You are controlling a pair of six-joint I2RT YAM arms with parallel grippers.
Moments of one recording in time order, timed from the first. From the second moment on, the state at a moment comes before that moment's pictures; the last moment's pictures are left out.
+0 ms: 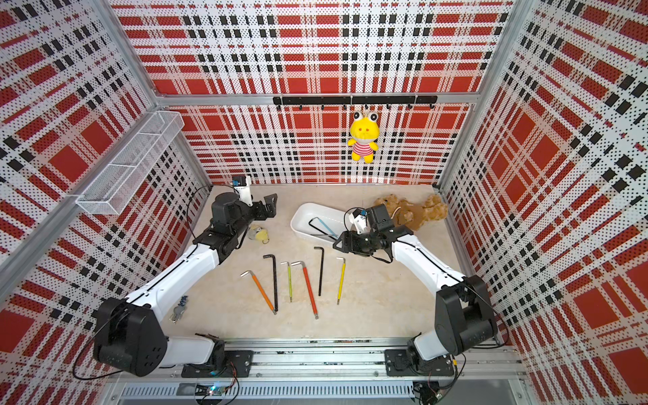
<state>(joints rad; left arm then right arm) -0.26 1.37 1.02 0.09 -0.03 -0.23 0.41 1.48 1.07 -0.56 -0.53 0.46</state>
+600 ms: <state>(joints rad) -0.27 1.37 1.02 0.09 -0.03 -0.23 0.68 1.77 1.17 -0.78 -0.04 0.60</state>
